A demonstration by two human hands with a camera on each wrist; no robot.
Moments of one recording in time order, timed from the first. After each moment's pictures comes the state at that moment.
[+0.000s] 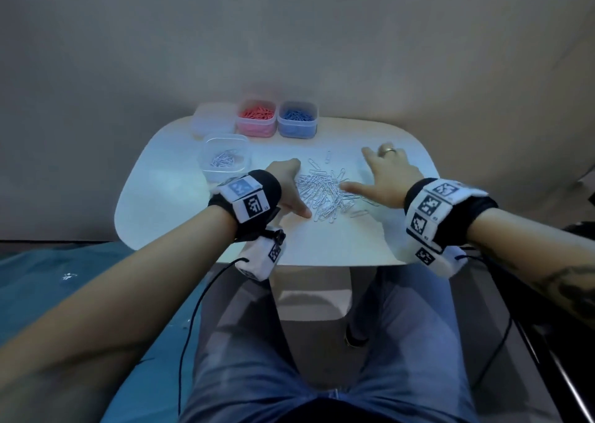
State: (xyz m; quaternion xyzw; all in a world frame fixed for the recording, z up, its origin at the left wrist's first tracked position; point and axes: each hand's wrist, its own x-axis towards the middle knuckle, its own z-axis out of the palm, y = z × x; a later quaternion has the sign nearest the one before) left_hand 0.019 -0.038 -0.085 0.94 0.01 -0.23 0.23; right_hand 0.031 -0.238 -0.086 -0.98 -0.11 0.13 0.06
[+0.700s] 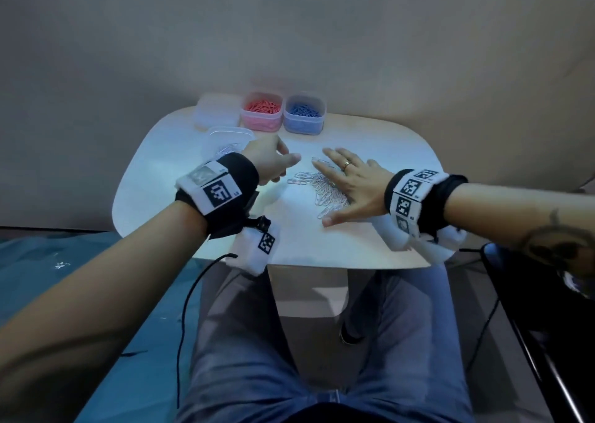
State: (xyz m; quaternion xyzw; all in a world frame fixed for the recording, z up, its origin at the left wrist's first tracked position) left_hand 0.017 -0.015 -0.064 0.91 0.09 -0.12 0.39; right_hand 0.048 -0.207 -0.104 -0.92 -0.35 0.16 -0.05
